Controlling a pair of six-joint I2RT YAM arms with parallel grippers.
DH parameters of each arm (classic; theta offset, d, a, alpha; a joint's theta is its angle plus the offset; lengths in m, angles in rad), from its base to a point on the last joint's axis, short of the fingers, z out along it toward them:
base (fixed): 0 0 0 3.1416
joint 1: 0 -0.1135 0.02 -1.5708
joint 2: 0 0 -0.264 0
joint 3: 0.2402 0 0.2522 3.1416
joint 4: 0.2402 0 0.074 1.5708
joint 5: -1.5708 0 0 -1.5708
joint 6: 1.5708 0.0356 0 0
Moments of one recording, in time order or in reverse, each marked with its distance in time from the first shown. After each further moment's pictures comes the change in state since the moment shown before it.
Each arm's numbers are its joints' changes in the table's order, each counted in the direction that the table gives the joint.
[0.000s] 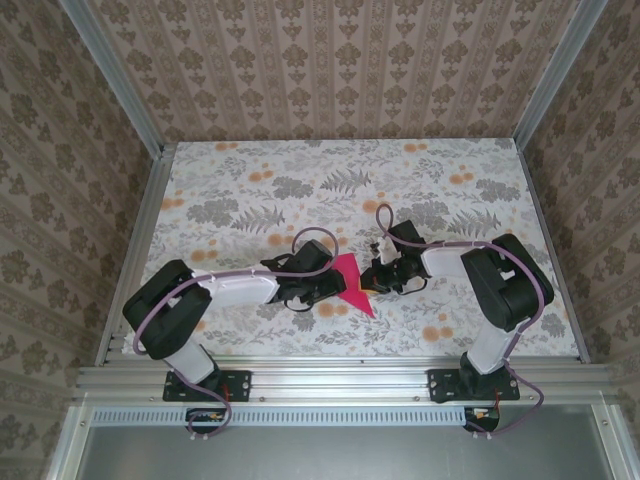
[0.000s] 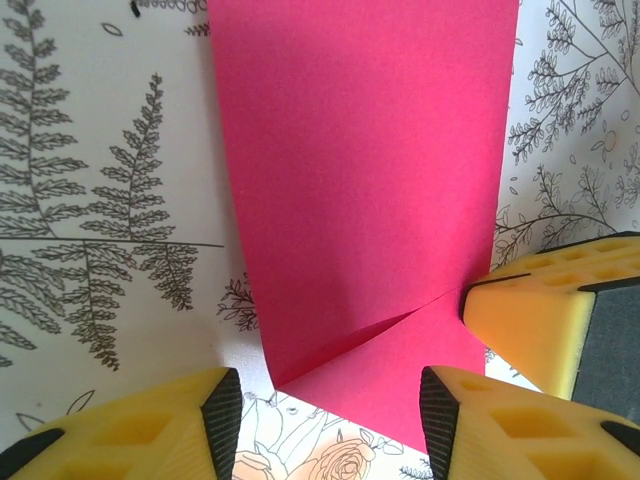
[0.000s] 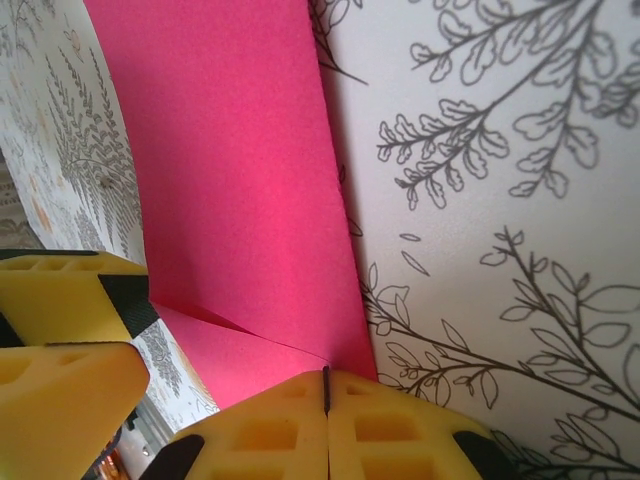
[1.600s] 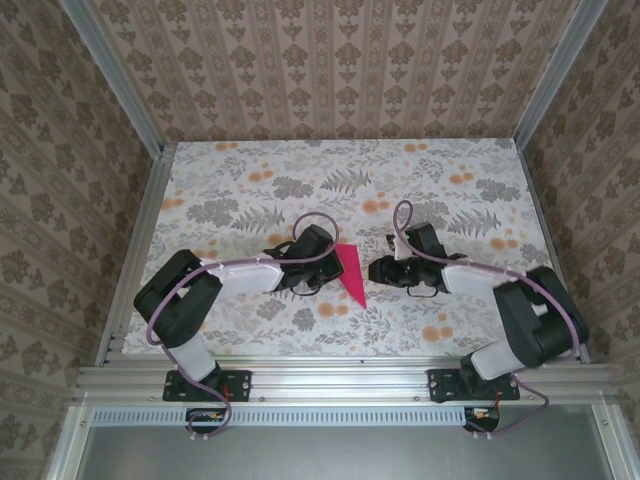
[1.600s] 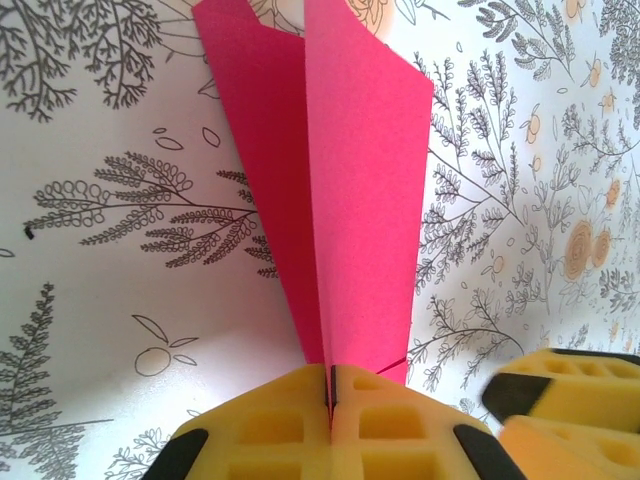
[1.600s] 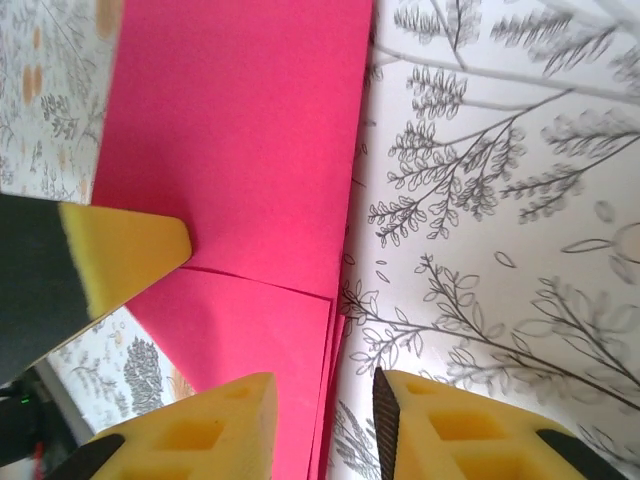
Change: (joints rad) left arm -0.066 -0.082 0.083 -0.103 -0.011 -0.039; right arm 0.017 0.303 -0.169 -0.138 -0.204 -0.040
